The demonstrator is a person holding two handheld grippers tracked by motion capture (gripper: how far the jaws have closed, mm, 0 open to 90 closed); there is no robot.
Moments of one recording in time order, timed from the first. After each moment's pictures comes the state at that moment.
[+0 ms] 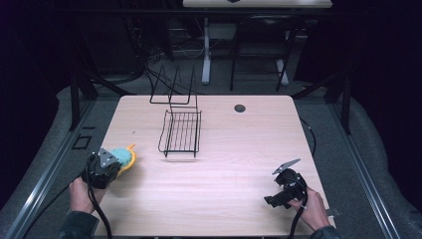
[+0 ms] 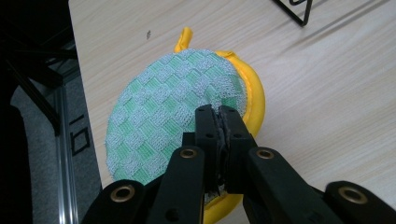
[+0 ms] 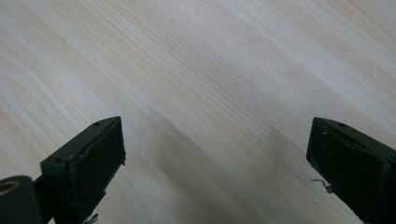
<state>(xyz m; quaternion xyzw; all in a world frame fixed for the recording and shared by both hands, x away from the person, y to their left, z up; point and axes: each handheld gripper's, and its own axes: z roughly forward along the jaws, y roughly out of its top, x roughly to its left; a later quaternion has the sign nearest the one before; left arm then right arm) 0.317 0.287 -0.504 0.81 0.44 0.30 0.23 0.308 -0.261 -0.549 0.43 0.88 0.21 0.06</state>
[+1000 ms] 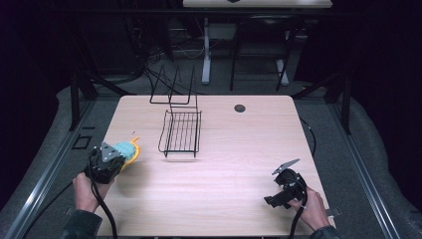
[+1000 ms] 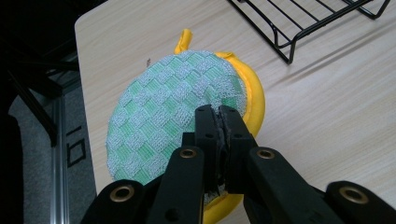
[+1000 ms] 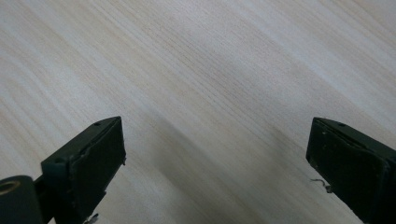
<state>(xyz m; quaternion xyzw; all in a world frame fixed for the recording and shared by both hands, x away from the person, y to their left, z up) 0.321 0.274 -0.487 0.80 0.44 0.31 0.26 0.309 -0.260 -0.549 0.43 0.88 0.20 0.06</state>
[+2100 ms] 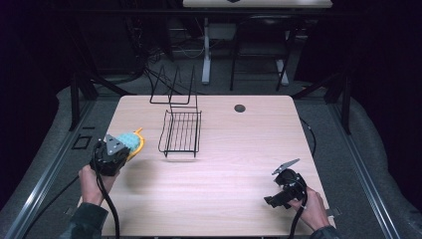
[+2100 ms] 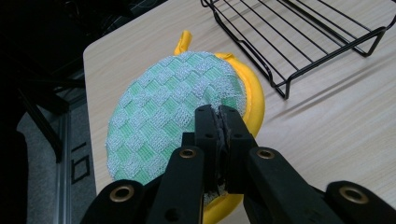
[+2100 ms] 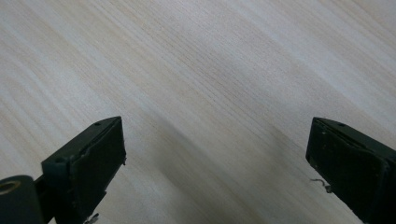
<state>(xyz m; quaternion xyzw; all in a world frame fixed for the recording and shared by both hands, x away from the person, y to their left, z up) 0.334 0.257 -0.471 0.79 0.43 0.33 0.28 0.309 -0.260 -0.550 0.43 0.88 0.20 0.07</state>
